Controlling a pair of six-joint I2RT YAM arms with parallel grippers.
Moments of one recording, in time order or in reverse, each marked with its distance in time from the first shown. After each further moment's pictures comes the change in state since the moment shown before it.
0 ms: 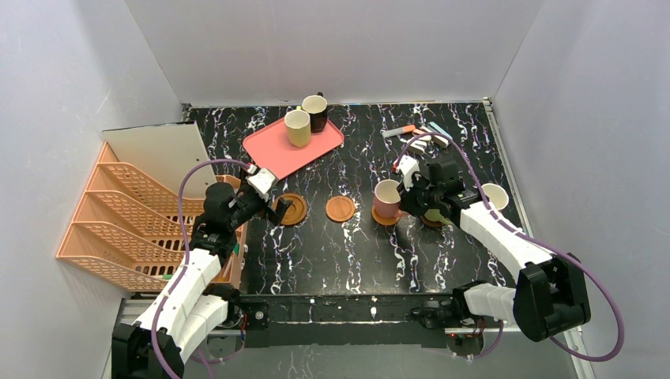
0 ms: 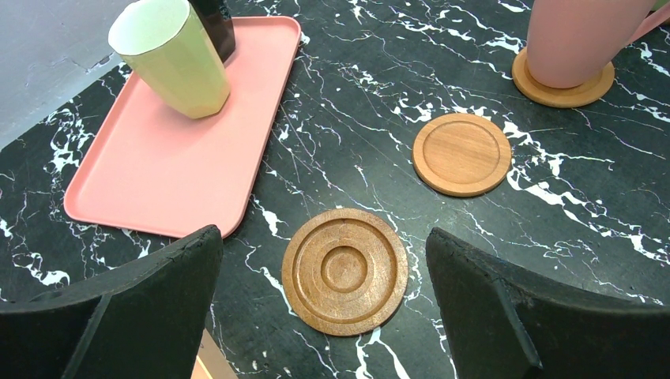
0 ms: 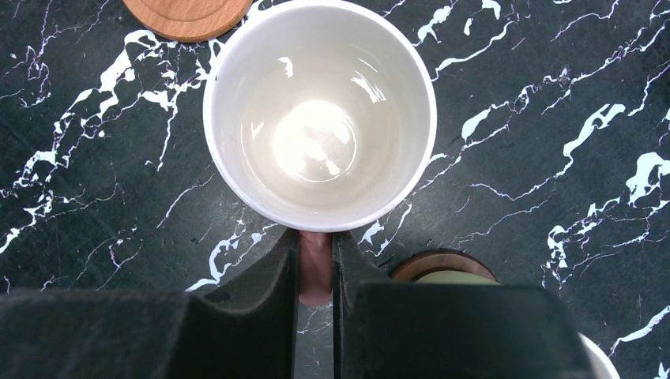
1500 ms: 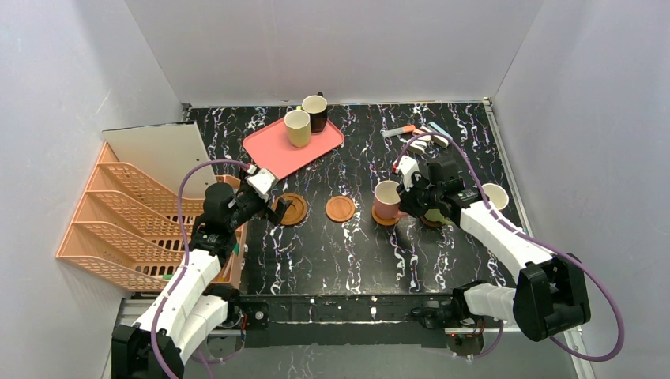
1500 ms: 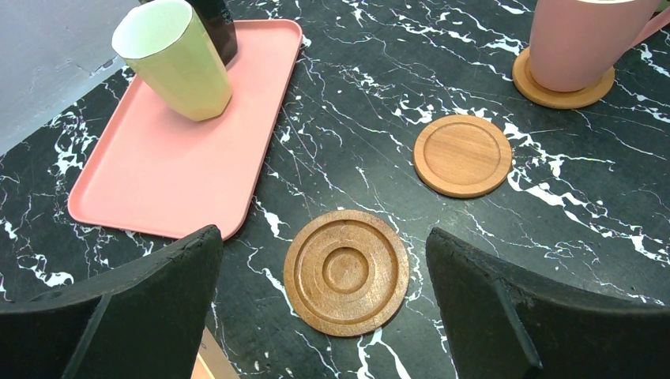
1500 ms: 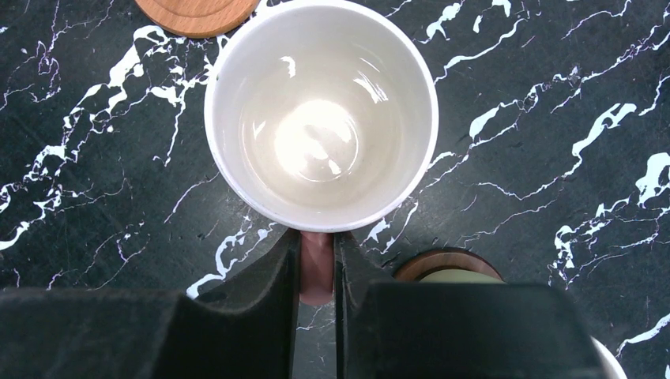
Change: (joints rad) left arm 0.000 -0.008 0.000 0.000 0.000 0.003; right arm 0.000 0.002 0.009 -0.023 -0.013 -0.003
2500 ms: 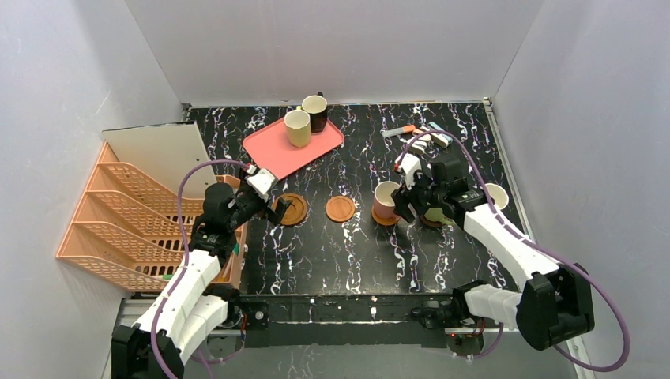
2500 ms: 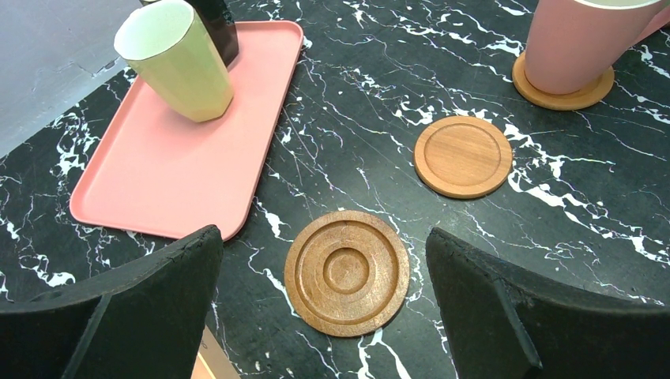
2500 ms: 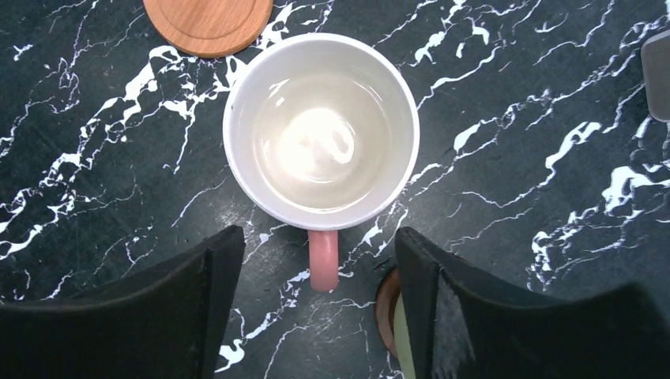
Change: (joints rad) left arm 0.000 -0.003 0.000 0.000 -0.001 0.000; right arm 0.000 -0.043 0.013 -0.015 -0.009 -0.002
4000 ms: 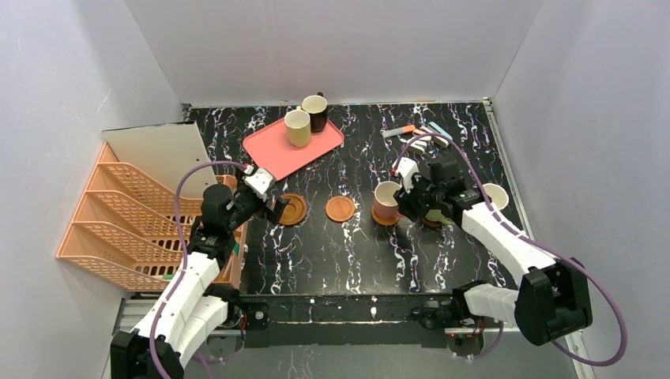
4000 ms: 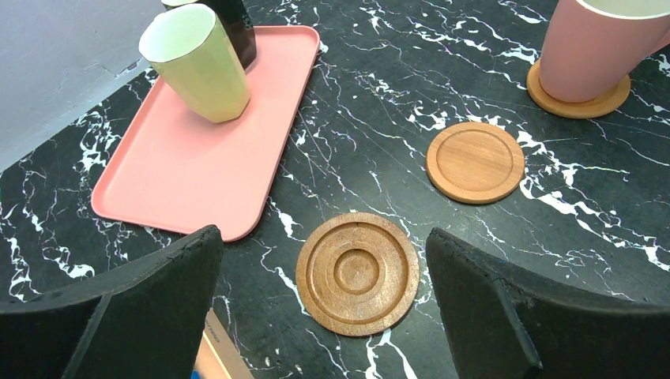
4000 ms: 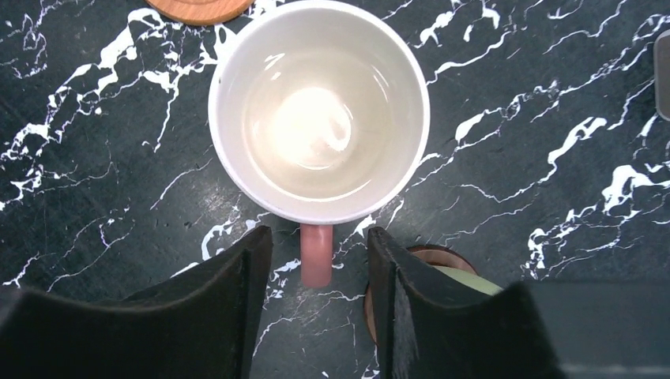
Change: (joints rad) left arm 0.000 -0.029 0.000 -0.006 -0.036 -0.003; right arm 0.000 0.006 -0.007 -0.011 0.016 -0.080
